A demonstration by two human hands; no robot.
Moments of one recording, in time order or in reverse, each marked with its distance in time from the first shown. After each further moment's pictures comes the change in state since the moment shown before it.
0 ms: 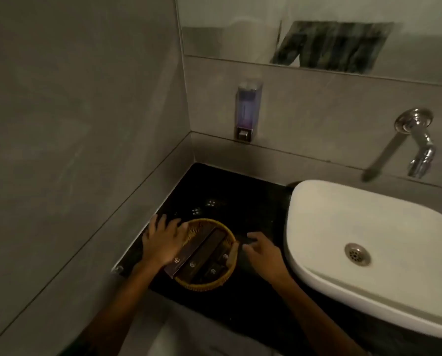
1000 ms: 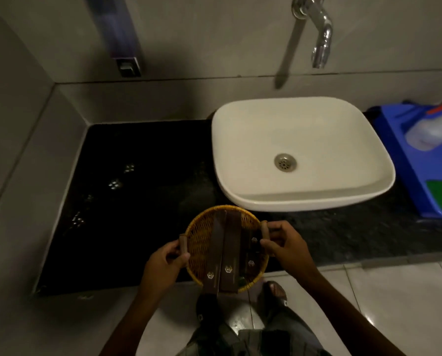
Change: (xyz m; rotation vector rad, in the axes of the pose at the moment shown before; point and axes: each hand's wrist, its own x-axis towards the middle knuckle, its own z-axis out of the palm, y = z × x) left_hand -0.097 0.059 0.097 -0.370 -0.442 0.018; right_hand -0.143 0.110 -0.060 0.293 0.311 0.374
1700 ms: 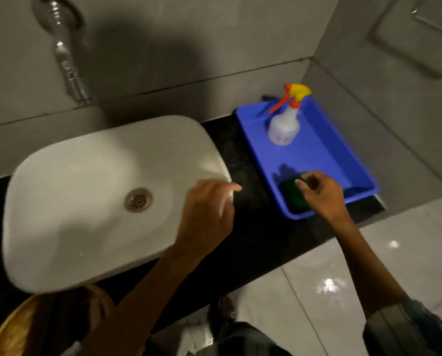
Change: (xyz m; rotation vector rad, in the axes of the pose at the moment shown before) left_hand 0.008 0.341 0.311 0.250 0.027 1.146; right_hand 0.095 0.086 -0.416 -0.349 0.657 0.068
